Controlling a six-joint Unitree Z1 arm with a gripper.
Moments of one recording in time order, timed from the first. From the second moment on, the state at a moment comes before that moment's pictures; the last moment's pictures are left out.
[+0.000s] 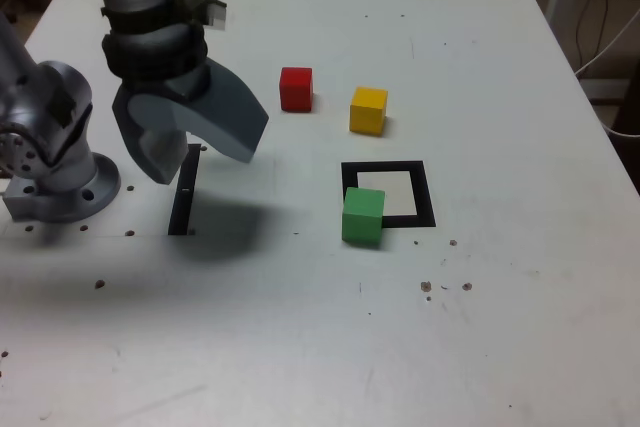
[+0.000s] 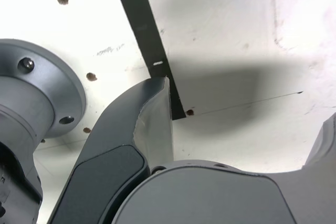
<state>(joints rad) -0.14 1.35 -0.75 0.95 -0.03 0.07</state>
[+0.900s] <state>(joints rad) 0.22 1.49 -1.04 1.25 -0.03 0.27</state>
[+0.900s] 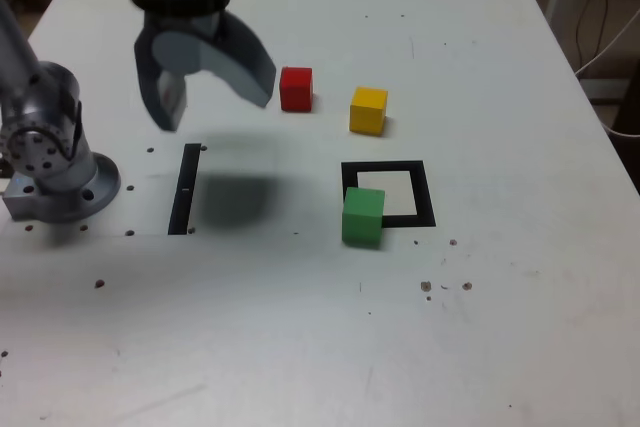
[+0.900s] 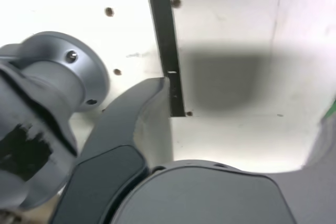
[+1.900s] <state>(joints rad) 0.47 1.75 -1.11 1.03 0.22 0.52</state>
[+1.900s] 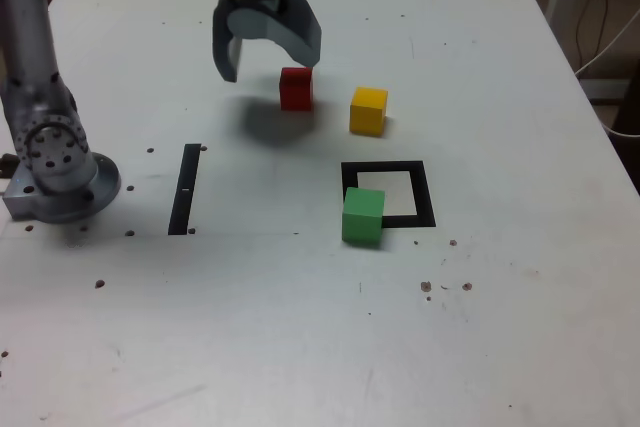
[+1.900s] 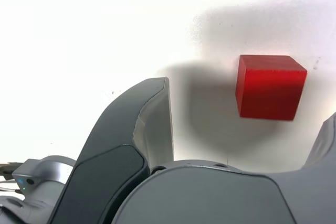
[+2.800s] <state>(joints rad) 0.41 1.85 -1.15 0.98 0.22 0.52</state>
